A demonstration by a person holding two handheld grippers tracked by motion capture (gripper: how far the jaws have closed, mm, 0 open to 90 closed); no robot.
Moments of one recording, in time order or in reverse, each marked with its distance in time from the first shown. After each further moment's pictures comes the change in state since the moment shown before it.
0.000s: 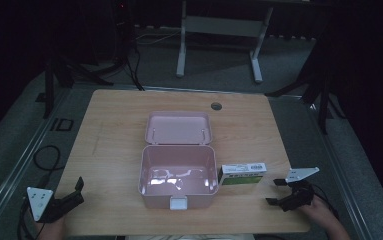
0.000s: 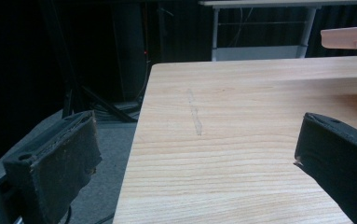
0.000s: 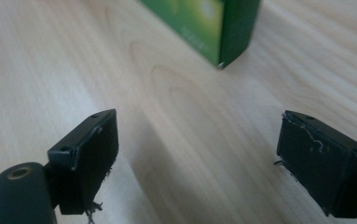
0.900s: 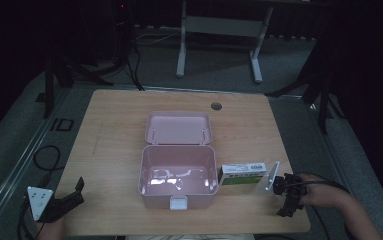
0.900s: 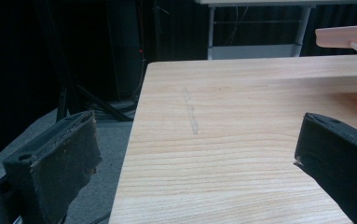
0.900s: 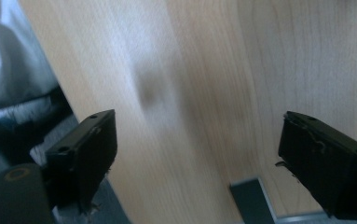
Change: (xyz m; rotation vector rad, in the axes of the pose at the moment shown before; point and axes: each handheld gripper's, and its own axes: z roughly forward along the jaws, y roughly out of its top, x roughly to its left) left arm 0.000 0.000 0.000 0.006 -0.019 0.000; right arm 0.033 0.070 0.004 0.789 0.064 -0.317
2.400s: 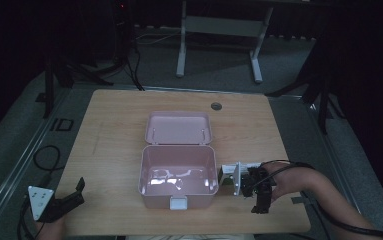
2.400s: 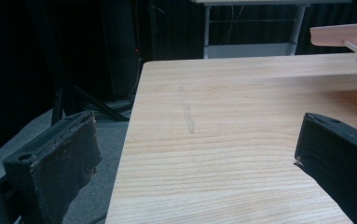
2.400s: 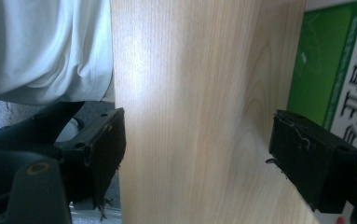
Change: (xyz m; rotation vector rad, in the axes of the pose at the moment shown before) left arm 0.000 0.000 0.001 0.005 -0.016 0.003; right arm 0.048 0.104 -0.055 0.016 -0.041 -0.366
